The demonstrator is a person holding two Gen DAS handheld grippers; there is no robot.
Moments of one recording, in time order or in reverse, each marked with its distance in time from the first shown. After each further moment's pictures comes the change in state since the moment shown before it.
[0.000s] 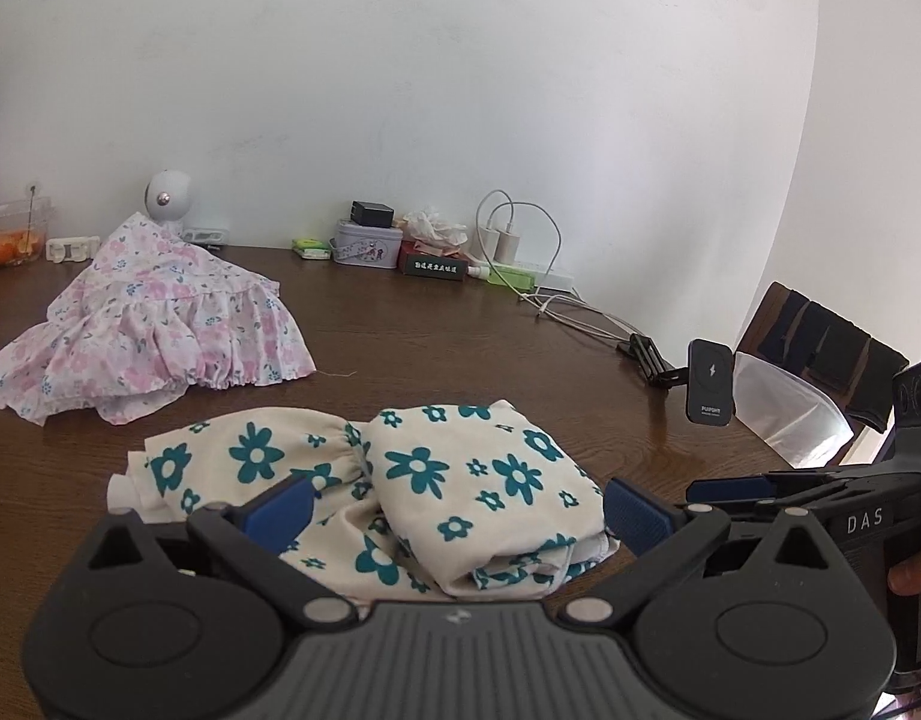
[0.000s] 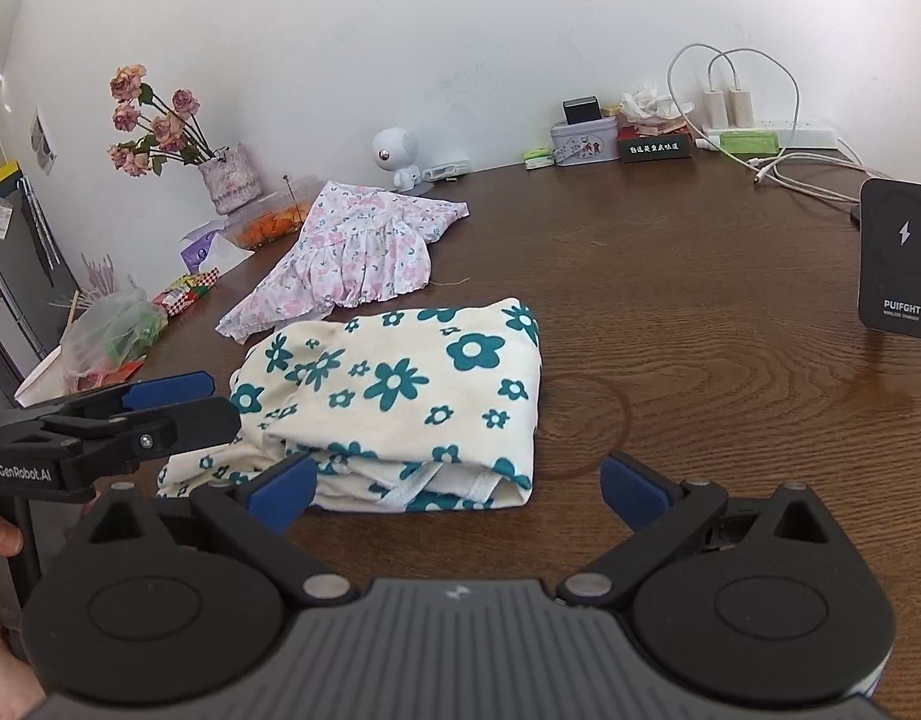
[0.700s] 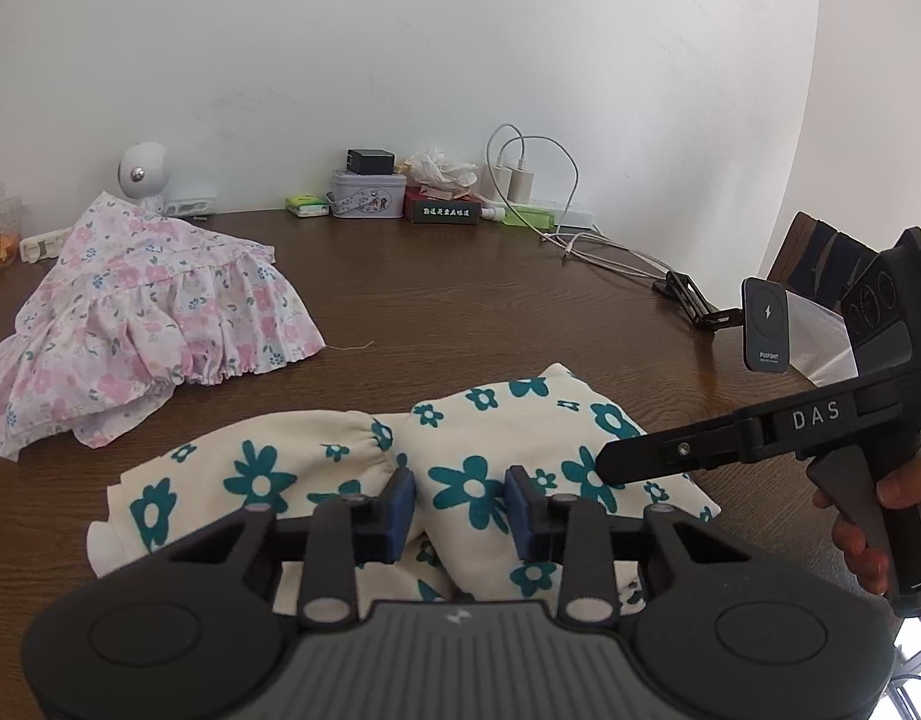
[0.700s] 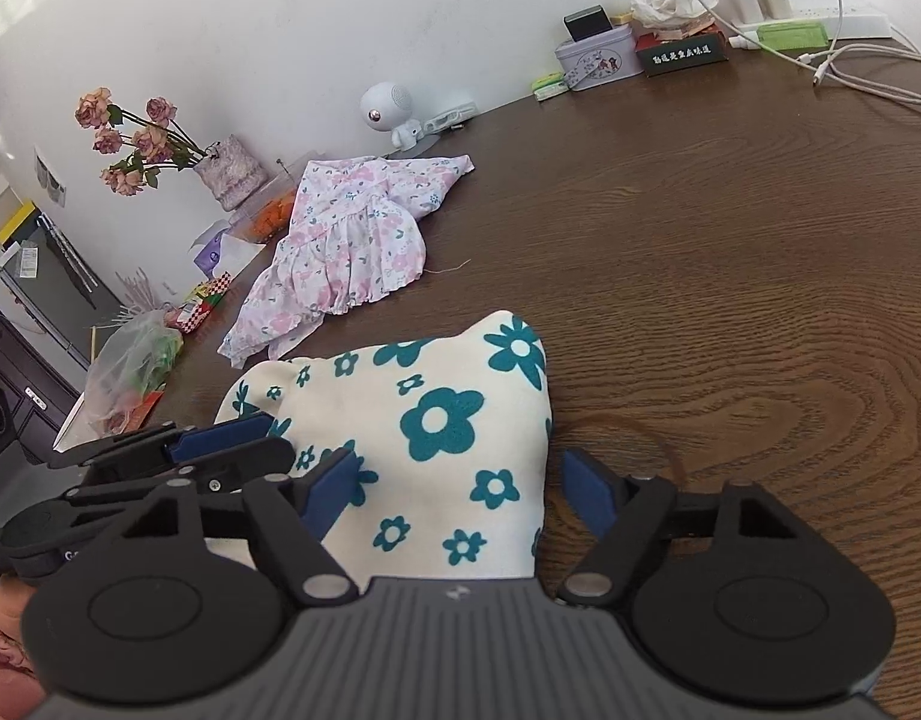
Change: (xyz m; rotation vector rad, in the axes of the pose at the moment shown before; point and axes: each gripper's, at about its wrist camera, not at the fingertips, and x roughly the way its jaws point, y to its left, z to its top) left arm 0.057 0.015 0.007 0.080 0.121 0.015; right arm 0.085 -0.039 0.035 0.136 0.137 0.138
